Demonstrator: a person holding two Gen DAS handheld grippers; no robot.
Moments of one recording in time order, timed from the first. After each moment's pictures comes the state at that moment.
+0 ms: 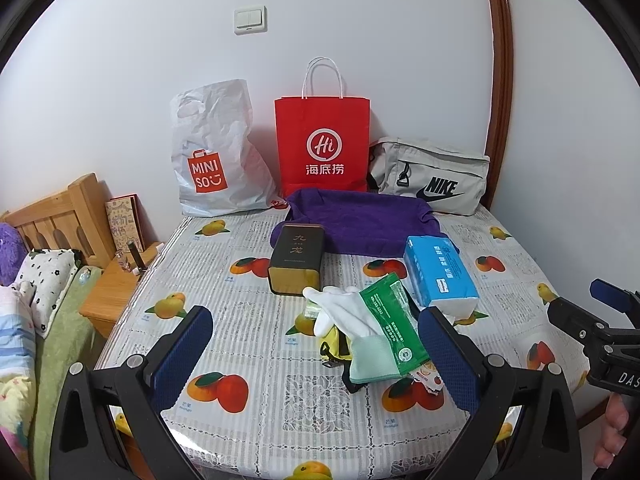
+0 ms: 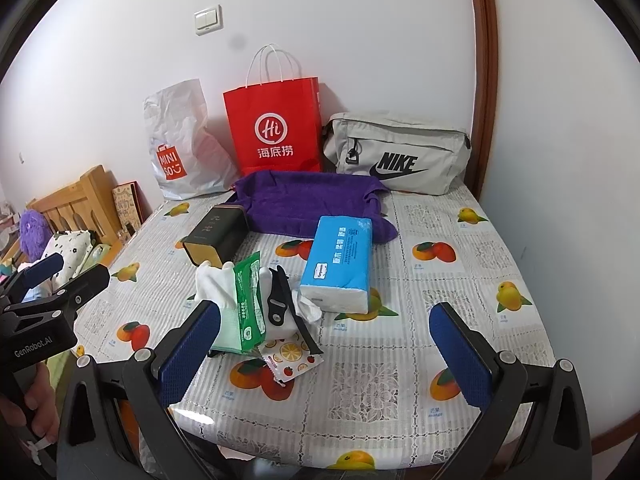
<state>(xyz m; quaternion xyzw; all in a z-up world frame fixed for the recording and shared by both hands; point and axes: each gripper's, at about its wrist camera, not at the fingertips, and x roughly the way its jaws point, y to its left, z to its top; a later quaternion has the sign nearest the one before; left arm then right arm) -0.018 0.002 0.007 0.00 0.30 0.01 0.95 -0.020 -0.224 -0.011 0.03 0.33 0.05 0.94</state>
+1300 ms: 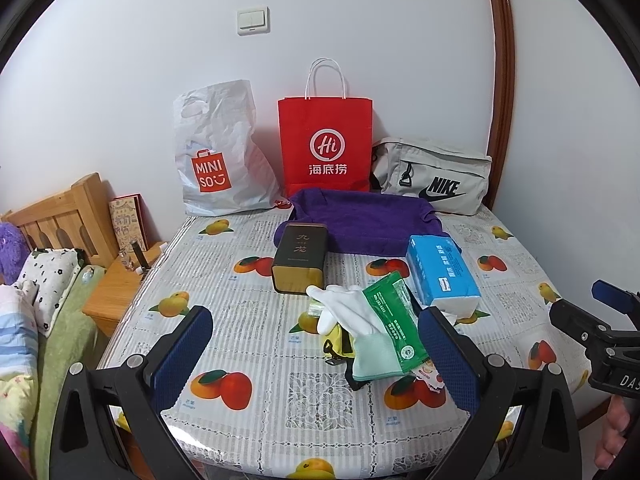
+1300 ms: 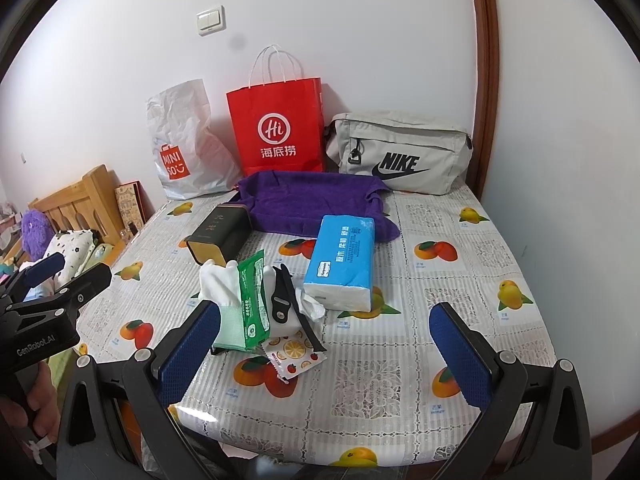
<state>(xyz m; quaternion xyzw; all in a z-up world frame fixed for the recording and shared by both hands) -0.023 0.003 0.005 0.01 0.30 0.01 0.95 -0.025 -0.221 -0.012 0.03 0.33 0.05 0.94</state>
